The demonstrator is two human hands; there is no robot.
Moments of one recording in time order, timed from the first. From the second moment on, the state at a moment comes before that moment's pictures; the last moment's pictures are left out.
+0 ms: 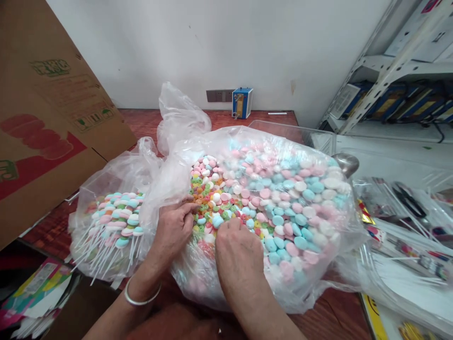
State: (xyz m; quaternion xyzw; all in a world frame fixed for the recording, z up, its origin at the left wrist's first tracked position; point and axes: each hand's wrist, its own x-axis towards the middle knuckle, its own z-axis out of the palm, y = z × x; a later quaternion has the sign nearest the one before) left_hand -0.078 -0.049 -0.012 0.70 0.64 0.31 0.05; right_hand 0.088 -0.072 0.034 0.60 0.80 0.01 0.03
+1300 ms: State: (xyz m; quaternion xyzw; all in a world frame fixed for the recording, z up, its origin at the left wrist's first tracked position) left_hand 0.048 -0.031 -0.003 0.45 0.43 0.49 0.61; right_hand 0.171 -0.081 -0.006 0.68 0.62 -0.14 -0.36
